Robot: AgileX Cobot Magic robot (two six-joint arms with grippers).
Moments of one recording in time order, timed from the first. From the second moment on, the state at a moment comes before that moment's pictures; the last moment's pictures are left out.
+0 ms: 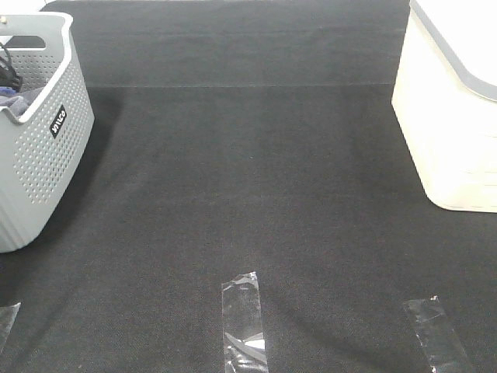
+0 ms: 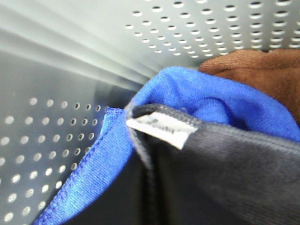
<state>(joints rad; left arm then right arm) 0.11 2.47 -2.16 0.54 0.89 -0.25 -0.03 -0.01 -0.50 0.10 1.07 -0.12</state>
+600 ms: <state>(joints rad) 0.10 2.35 -2.17 0.54 0.91 -0.25 -0.03 -0.01 -0.50 0.10 1.07 -0.12</state>
